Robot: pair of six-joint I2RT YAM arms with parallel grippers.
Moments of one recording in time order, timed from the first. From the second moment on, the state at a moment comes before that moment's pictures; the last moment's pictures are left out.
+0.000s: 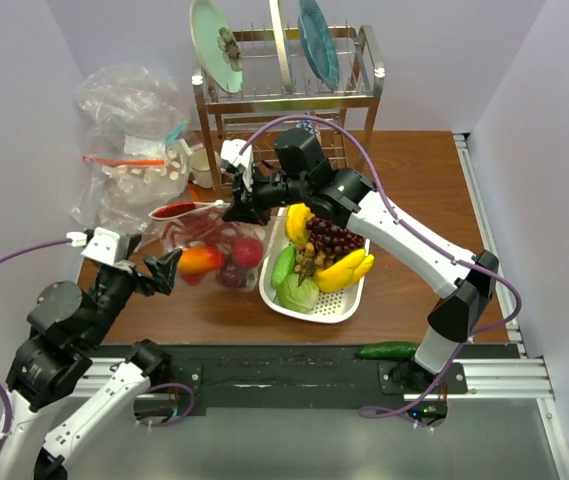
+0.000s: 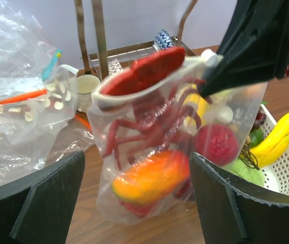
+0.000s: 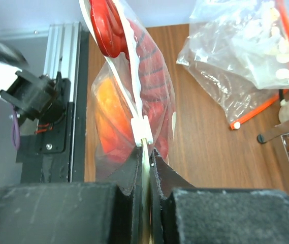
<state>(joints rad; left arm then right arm) -0.57 0.35 0.99 -0.68 -0.22 -0.07 0.86 1.71 1.81 -0.51 -0.58 -0.20</state>
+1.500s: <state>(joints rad) -1.40 0.70 1.05 -0.24 -0.68 0.40 0.78 1.35 1.87 -0.88 -0.26 -0.22</state>
